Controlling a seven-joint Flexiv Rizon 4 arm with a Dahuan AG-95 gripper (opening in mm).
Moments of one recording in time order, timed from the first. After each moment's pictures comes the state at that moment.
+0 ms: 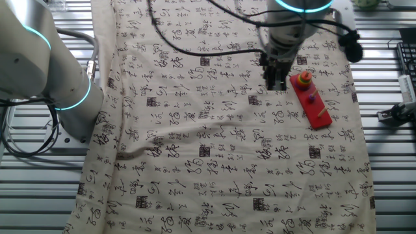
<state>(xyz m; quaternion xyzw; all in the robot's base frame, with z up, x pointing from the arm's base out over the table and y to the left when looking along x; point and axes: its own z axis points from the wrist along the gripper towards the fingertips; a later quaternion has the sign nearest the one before) 0.518 0.010 0.160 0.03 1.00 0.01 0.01</state>
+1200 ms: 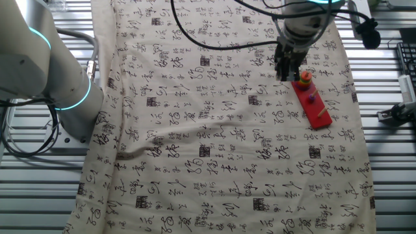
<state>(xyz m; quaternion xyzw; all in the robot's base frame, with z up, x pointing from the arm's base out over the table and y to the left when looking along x) 0.543 0.041 0.155 -0.02 1.00 0.01 0.01</state>
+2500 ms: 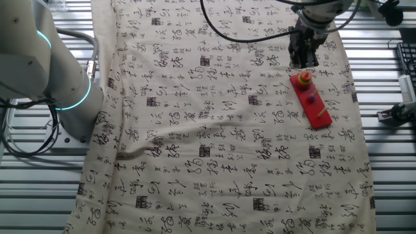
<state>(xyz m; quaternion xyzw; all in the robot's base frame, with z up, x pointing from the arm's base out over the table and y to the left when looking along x) 0.584 0.081 0.139 -0.09 1.00 0.01 0.01</state>
